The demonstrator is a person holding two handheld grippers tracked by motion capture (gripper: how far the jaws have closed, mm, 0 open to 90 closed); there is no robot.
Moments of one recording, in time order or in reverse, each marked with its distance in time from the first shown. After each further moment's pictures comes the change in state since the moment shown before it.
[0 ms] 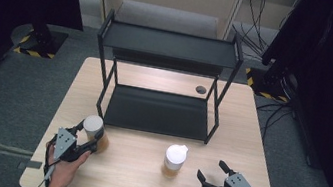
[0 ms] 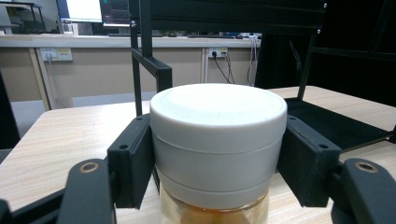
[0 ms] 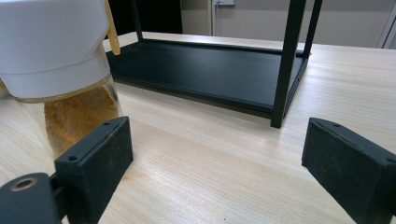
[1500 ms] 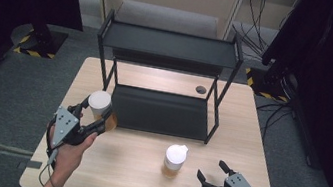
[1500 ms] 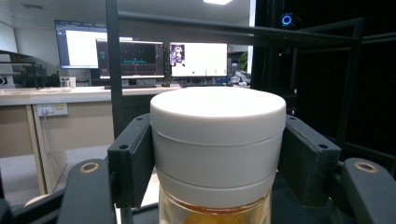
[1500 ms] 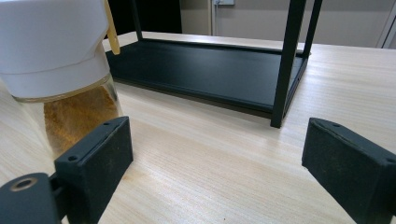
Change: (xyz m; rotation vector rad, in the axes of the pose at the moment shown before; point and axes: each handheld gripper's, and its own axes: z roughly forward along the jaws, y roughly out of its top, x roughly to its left) left arm -0.023 0.076 0.019 -0.177 -0.023 0.031; right arm 0.000 0.000 0.000 0.002 -0.001 0.002
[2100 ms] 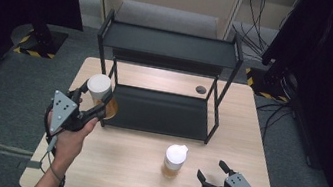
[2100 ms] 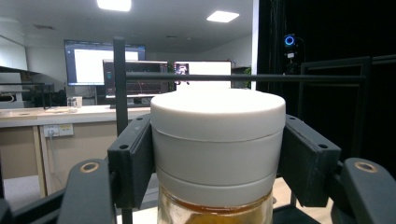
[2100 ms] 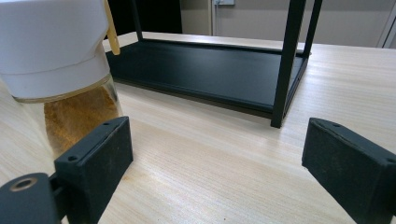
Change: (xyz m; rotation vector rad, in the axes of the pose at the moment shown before) left arm 0.001 0.029 0.020 -0.067 0.017 0.010; right arm 0.000 0.000 0.000 -0.001 0.001 0.002
